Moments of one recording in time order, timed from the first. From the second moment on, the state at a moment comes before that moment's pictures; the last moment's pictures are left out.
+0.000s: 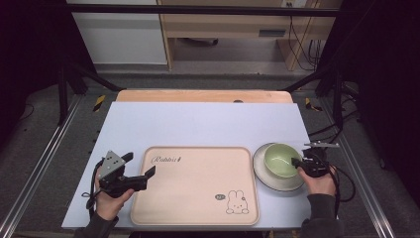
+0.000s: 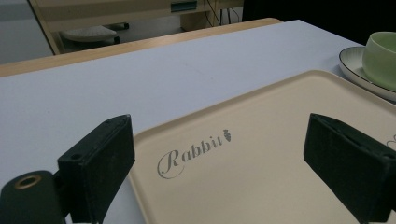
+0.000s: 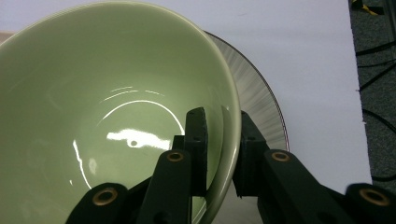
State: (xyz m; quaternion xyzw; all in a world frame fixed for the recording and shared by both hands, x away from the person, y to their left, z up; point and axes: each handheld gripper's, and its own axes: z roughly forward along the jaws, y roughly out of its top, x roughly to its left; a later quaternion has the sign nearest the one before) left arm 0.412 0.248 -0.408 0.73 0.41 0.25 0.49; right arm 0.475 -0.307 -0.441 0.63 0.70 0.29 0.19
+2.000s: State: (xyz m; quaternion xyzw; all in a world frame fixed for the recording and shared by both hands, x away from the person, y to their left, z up) left arm 0.413 0.246 -0.410 0.73 0.41 0.25 0.49; right arm 0.483 -0.305 -0.433 0.66 0.68 0.29 0.14
